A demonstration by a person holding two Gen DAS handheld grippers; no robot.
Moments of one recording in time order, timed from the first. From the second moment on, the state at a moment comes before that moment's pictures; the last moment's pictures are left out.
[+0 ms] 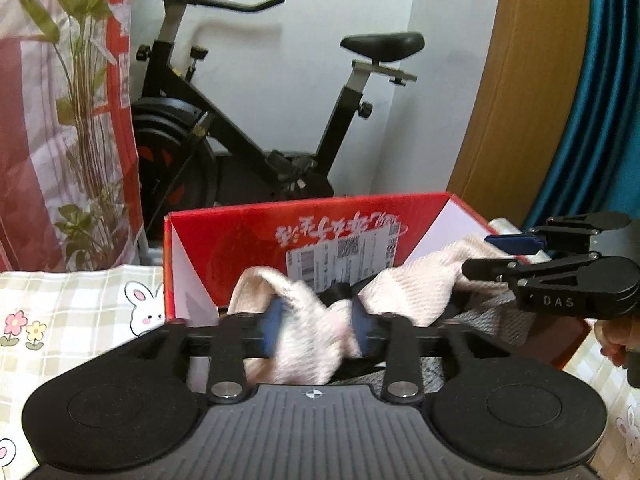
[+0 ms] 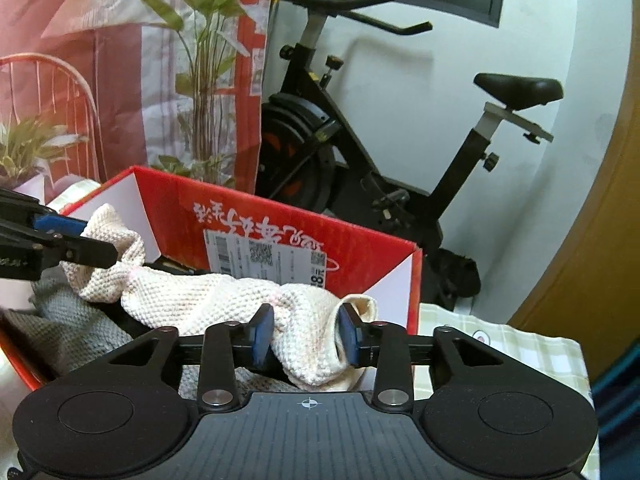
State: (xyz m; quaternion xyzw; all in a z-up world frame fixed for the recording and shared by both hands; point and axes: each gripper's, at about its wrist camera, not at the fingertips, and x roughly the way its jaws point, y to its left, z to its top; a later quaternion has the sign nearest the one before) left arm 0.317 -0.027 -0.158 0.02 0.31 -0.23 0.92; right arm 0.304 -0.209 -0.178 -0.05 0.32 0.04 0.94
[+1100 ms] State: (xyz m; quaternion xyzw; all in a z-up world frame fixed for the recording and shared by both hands) left arm 0.177 -0.015 -0.133 0.03 0.30 -0.20 0.93; right arm 0.155 -0.187 -0.140 -0.01 0.27 0.07 0.96
